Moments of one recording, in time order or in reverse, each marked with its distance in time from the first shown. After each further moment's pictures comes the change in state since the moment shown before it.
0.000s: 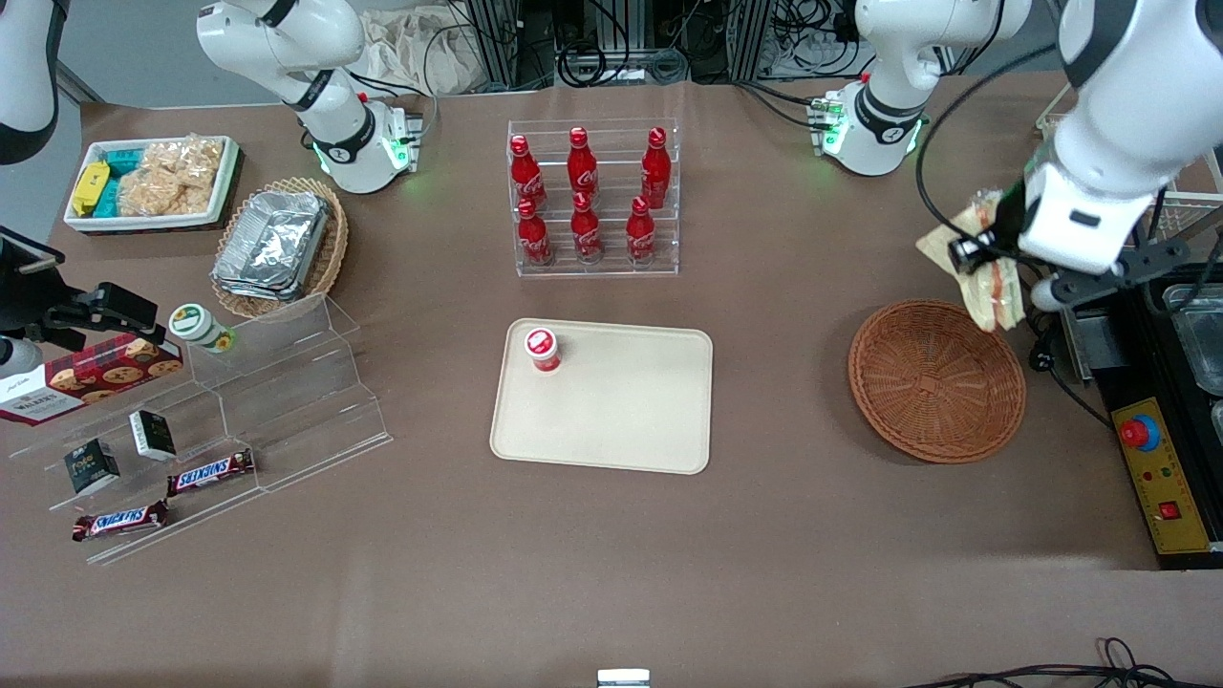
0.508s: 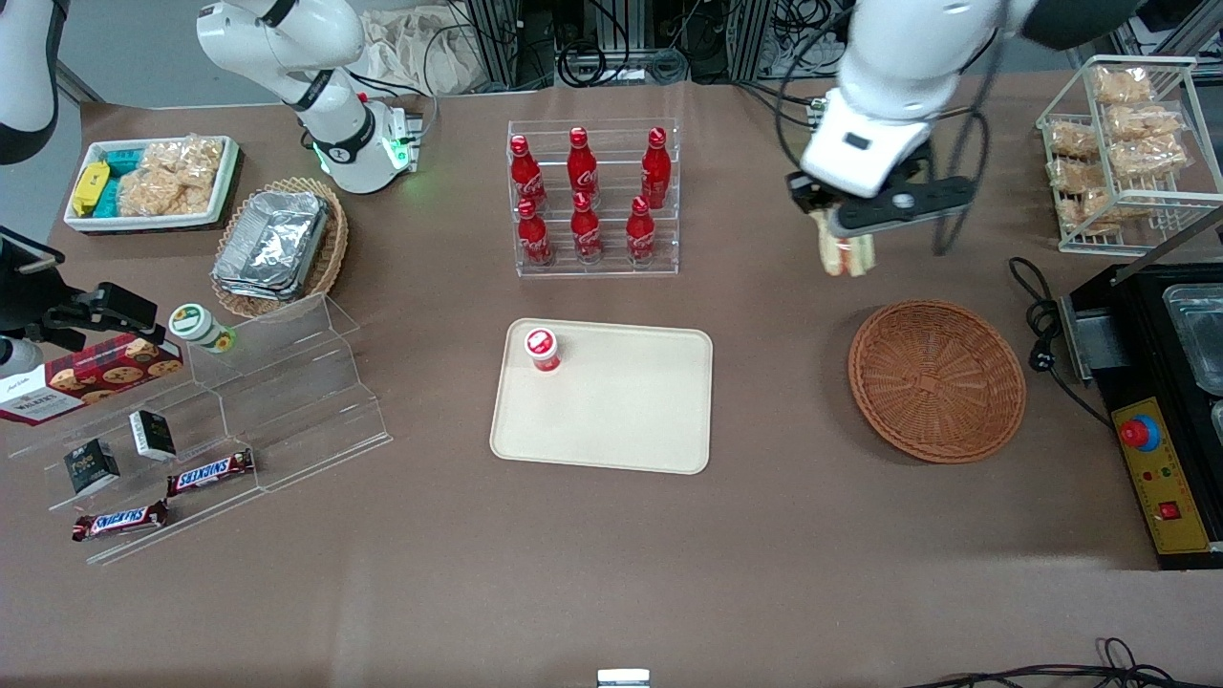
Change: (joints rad) arm -0.006 0.070 -0.323 0.034 0.004 -0.031 -0.178
